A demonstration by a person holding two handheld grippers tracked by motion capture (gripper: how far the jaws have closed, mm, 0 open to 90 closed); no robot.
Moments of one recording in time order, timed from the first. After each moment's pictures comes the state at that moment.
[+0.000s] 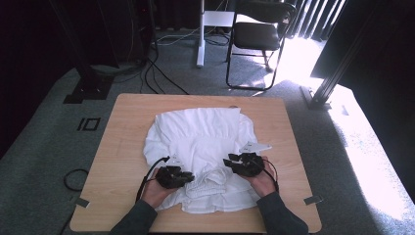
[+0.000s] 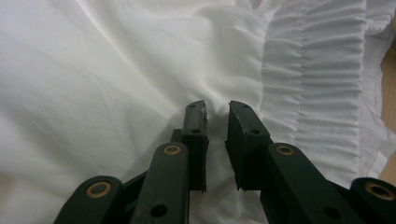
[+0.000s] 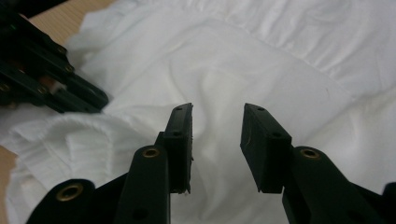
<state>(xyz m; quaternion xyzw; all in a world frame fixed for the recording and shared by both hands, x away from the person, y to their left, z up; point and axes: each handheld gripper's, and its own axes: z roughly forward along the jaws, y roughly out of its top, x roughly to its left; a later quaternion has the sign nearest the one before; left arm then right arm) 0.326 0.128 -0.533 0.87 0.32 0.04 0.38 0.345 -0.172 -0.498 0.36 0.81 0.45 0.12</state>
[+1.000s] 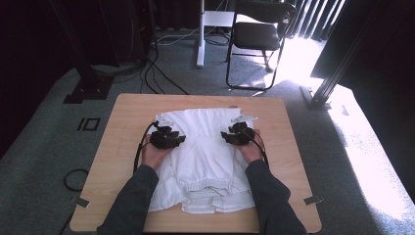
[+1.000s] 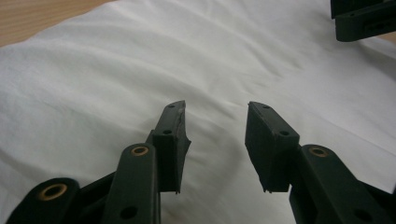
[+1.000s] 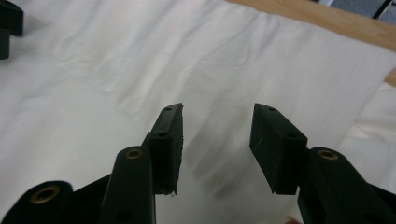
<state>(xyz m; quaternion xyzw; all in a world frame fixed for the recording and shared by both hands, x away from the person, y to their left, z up) 0.446 0.155 -0.506 0.80 0.42 0.14 0.40 0.464 -0.153 -0.507 0.42 0.80 0.40 0.18</state>
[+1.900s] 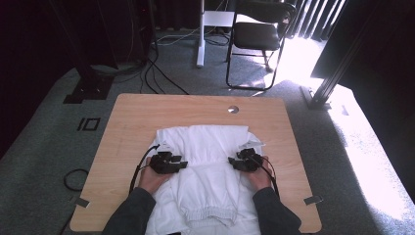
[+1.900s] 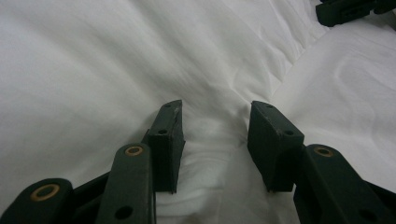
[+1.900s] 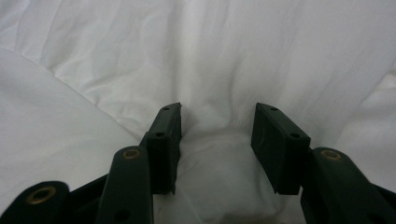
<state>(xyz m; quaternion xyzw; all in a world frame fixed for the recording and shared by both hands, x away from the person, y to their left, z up) 0.374 0.159 -0.547 0.83 0.37 0.06 0.41 0.383 -0.180 -0.551 0.45 0.80 0.36 0.15</state>
